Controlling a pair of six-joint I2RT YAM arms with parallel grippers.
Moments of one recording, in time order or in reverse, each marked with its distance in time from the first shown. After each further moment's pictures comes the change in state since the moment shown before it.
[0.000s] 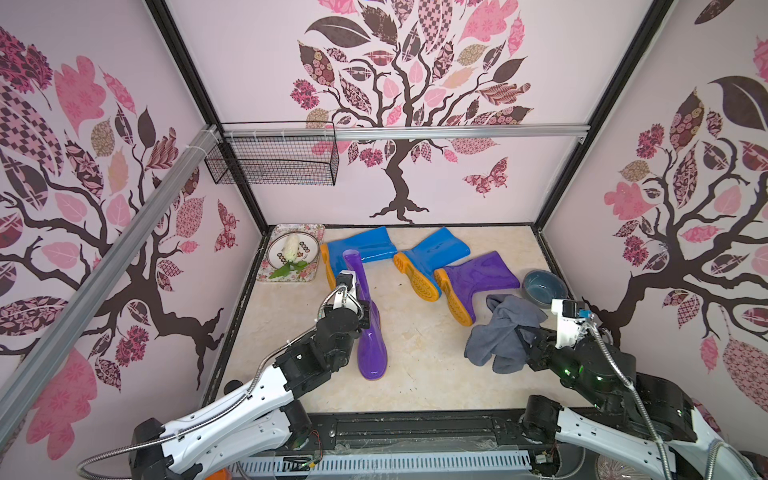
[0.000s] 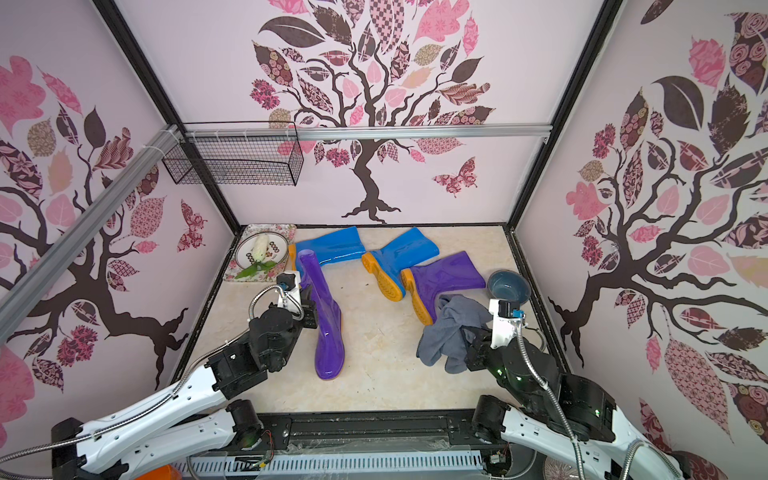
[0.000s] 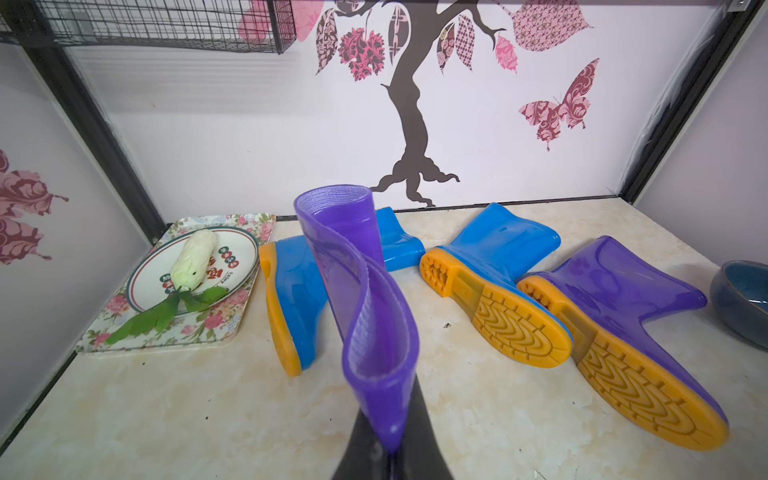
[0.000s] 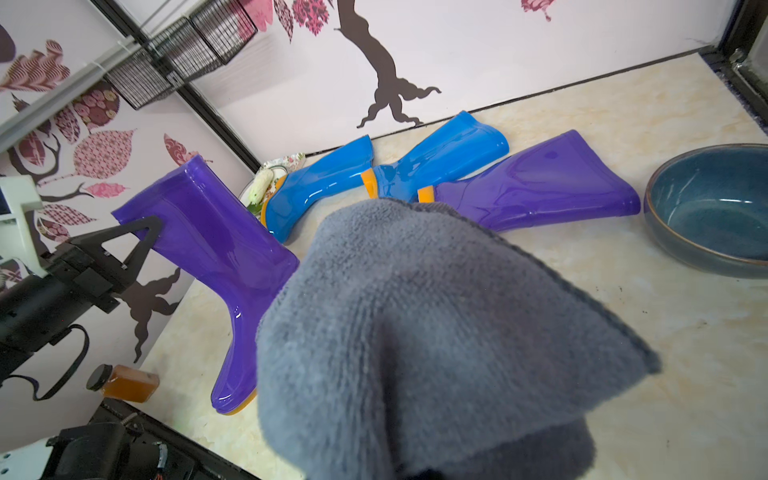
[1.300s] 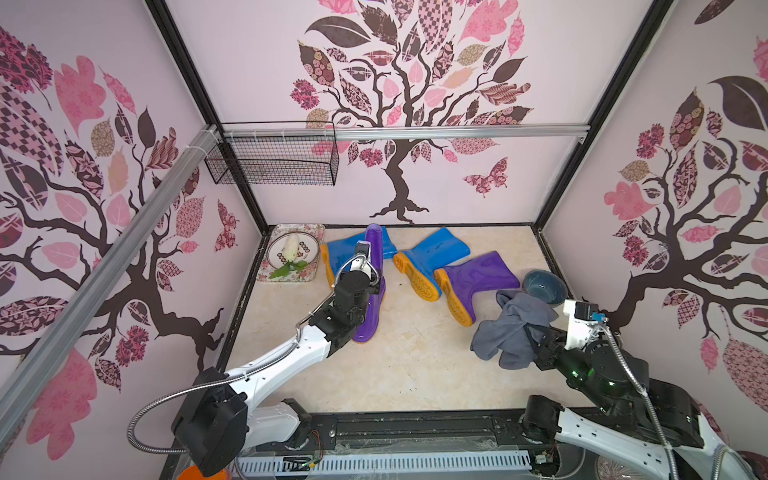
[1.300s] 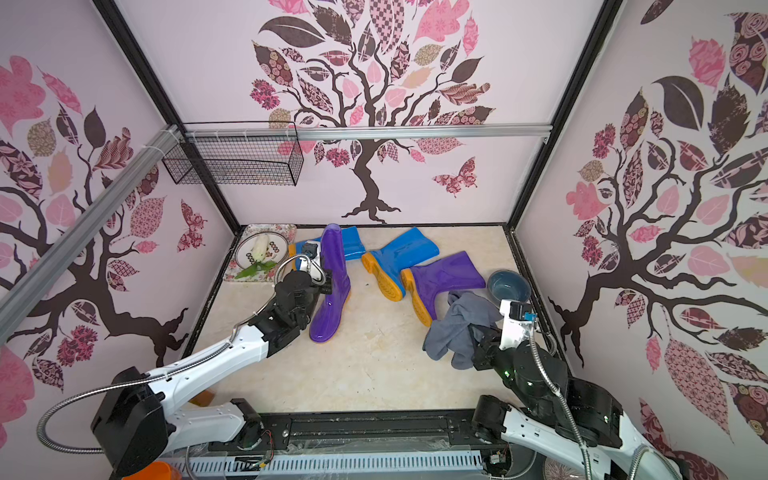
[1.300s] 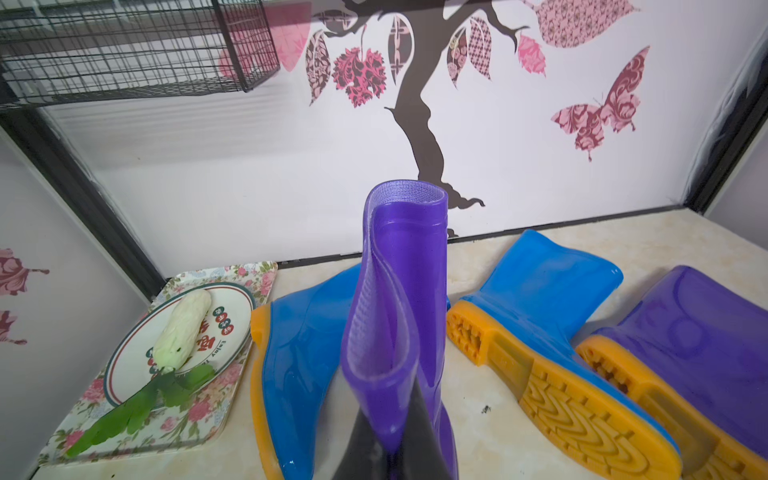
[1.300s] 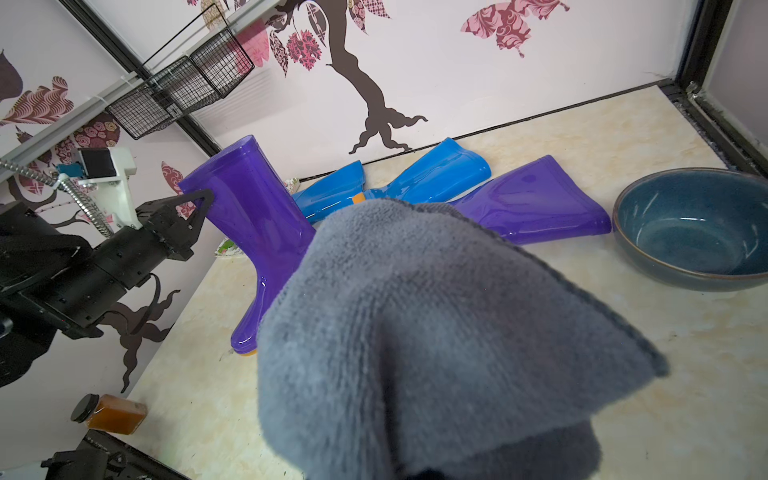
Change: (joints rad) left arm 0.245 0.375 0.068 0.408 0.161 0.173; right arm 0.000 -0.033 0.001 -0.001 0.058 -0.024
